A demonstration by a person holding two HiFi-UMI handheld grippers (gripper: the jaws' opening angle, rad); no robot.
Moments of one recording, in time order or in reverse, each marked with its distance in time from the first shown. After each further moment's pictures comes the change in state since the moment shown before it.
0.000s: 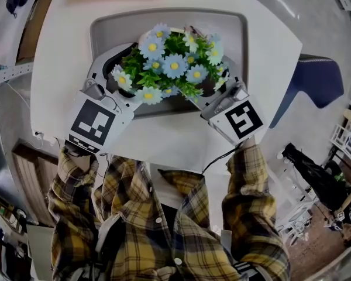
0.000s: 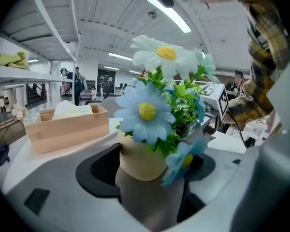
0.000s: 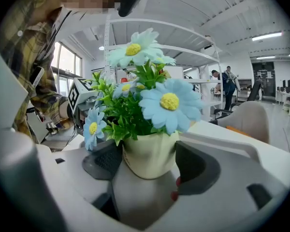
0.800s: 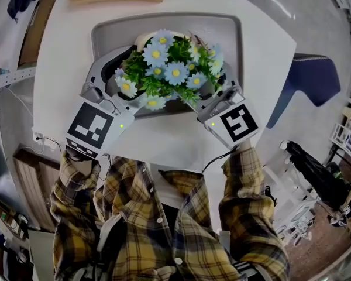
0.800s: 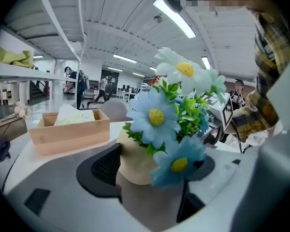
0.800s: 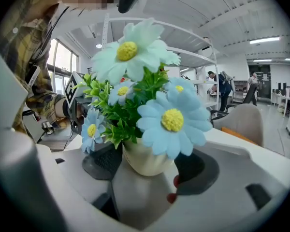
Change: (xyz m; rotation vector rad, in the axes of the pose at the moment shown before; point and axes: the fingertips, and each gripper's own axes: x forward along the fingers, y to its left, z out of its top) left arm -0.006 0.008 0.011 -0.062 -0.027 0.005; right arm 0.008 0.001 0.002 0.004 0.012 -0.044
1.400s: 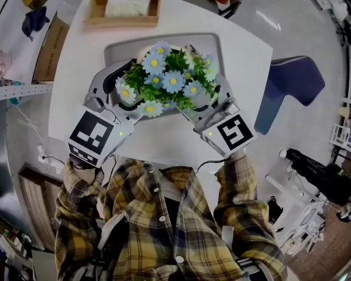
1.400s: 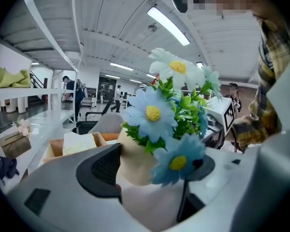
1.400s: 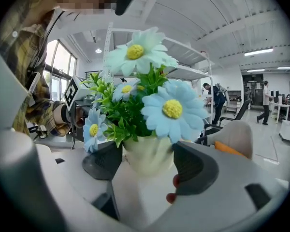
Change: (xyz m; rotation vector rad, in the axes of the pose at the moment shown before) left arm -0.030 -0.021 0.038 -0.007 -0.056 0.006; right arm -0.032 0.015 0.034 -0.018 -0.044 -0.048
